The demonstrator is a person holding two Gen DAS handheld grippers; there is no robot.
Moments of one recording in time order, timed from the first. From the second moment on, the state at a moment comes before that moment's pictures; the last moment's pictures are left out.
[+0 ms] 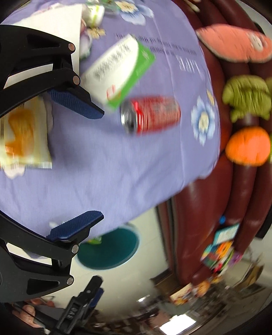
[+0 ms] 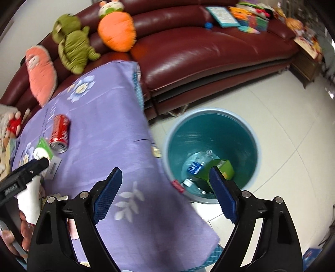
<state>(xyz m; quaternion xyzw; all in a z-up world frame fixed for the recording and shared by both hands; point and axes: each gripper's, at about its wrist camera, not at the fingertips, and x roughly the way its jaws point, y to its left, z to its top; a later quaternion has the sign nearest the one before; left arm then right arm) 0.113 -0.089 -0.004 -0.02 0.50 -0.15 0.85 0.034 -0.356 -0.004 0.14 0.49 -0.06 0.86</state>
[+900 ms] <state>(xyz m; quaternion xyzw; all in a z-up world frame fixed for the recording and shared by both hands) 0.180 0.084 -0.049 -0.13 0.54 -0.01 0.83 0.210 -0.164 -0.006 0.04 0.55 0.13 0.82</state>
